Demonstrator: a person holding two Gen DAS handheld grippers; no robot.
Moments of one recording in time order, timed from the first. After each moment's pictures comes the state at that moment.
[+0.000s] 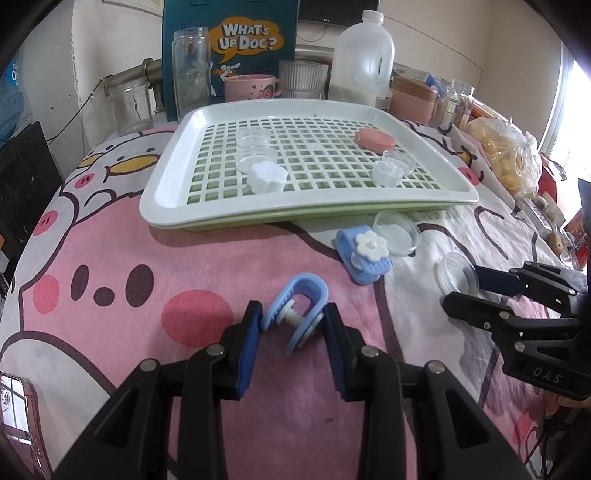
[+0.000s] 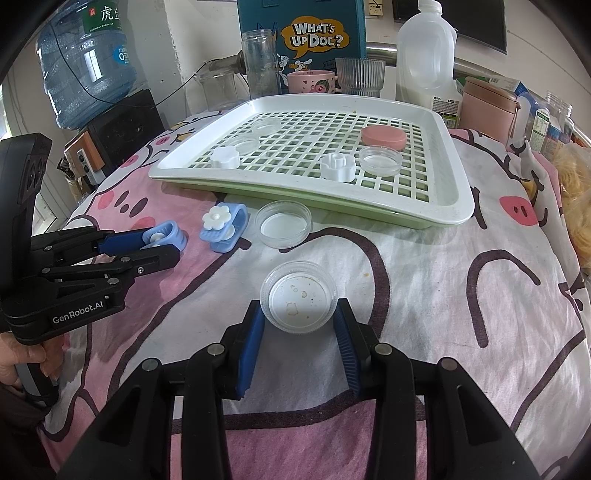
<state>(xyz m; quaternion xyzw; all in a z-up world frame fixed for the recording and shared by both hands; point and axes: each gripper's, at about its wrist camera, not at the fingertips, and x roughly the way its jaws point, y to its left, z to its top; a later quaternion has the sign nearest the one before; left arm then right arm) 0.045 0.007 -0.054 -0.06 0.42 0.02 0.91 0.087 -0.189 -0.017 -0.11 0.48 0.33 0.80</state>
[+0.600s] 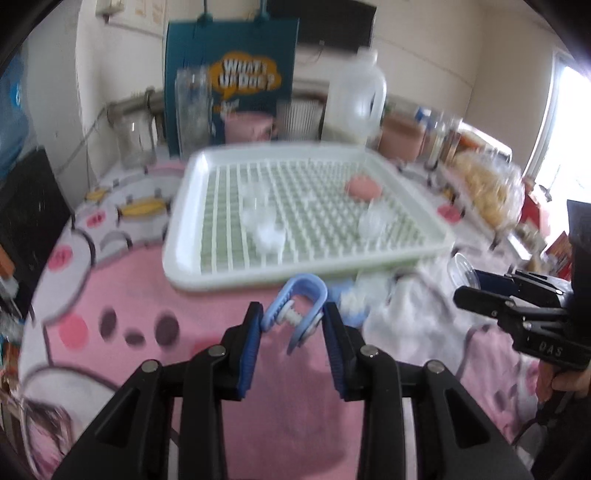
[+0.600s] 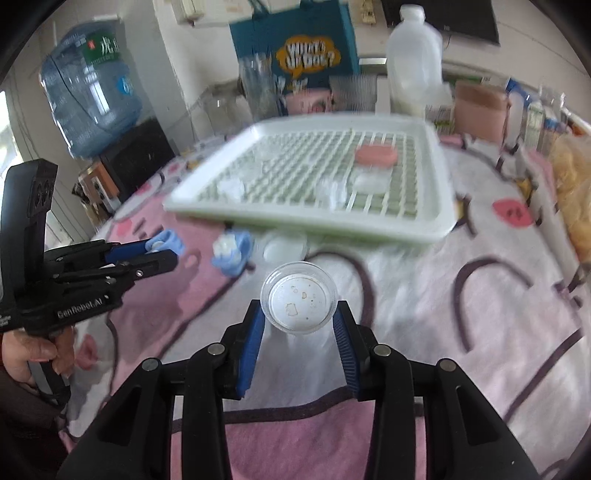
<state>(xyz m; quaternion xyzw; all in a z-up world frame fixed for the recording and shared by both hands) 0.046 0.016 0.009 -0.06 0.37 0.01 0.93 0.101 -0.216 0.020 -0.05 0.45 0.36 0.82</state>
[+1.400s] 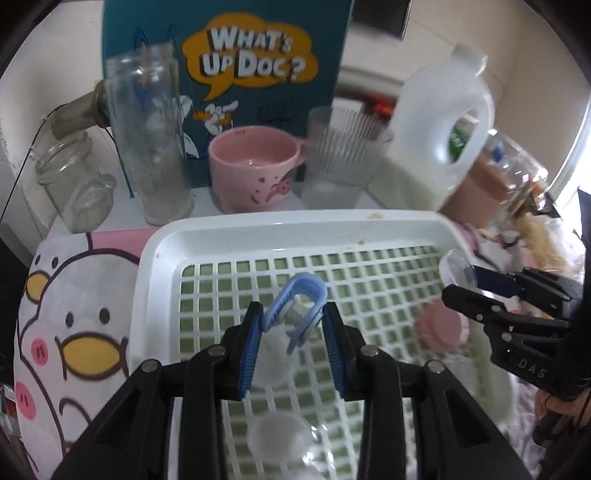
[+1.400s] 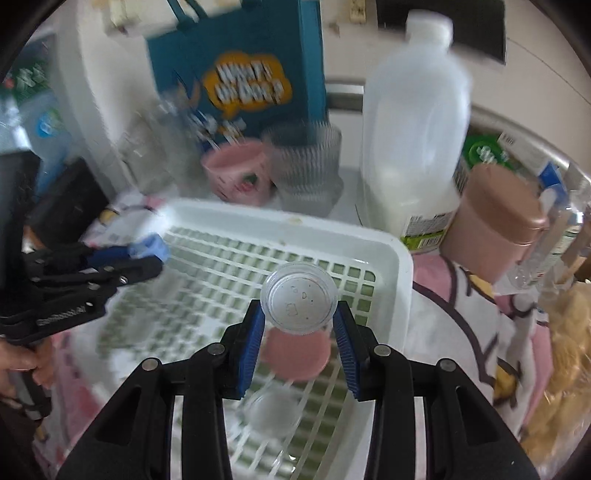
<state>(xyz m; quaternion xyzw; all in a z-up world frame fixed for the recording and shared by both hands) 0.272 0.057 -0.003 -0.08 0.44 0.03 0.89 0.315 -0.126 0.010 -0.12 0.50 0.30 0.81</state>
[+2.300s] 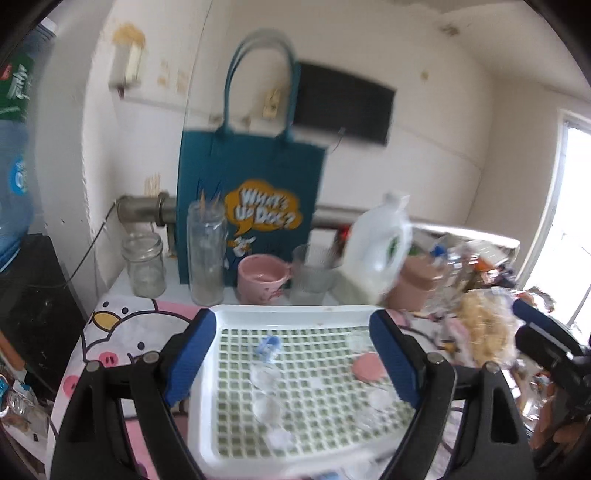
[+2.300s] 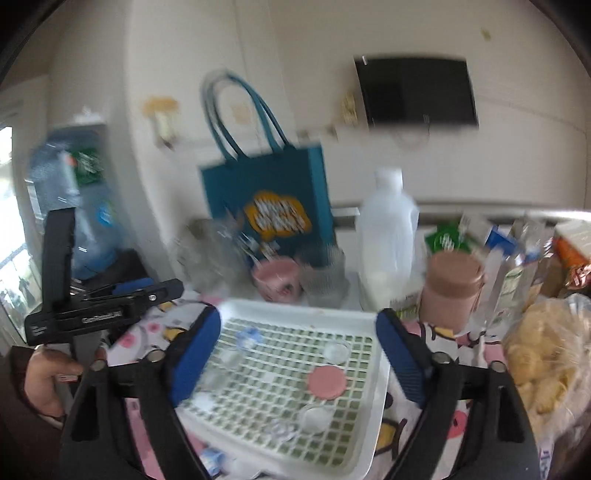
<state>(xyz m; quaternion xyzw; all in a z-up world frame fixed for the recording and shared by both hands) 0.114 0.048 0.121 -0.10 0.23 0.04 0.97 0.195 -0.209 0.157 0.01 0.29 0.35 0.89</state>
